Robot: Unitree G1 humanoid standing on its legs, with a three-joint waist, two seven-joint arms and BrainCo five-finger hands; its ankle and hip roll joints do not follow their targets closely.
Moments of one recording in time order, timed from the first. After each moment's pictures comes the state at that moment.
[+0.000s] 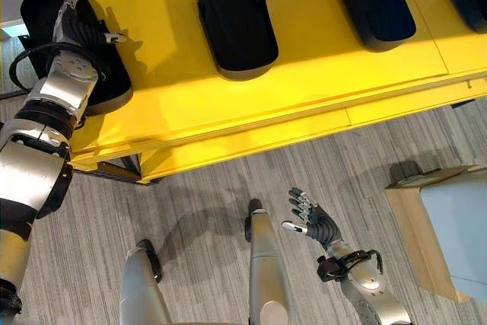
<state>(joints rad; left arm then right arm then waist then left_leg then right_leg) -1.38 0.60 -0.52 1.24 -0.09 0.06 0.35 0.24 -0.65 0.28 -0.01 0.62 -0.15 0.12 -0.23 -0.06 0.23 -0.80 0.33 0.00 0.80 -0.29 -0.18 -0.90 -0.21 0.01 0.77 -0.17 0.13</state>
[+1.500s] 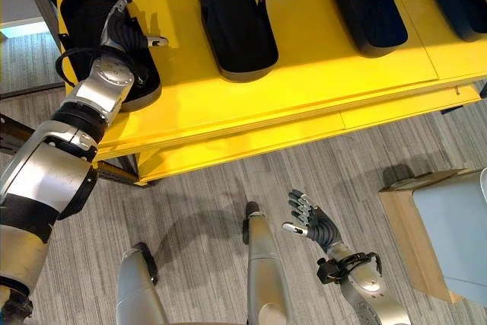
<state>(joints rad) -1.38 0.48 -0.55 1.19 -0.19 0.00 0.33 0.25 -0.64 0.28 -0.01 0.64 -0.15 0.12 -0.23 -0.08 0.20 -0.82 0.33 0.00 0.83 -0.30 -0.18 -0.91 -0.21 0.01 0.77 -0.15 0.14</state>
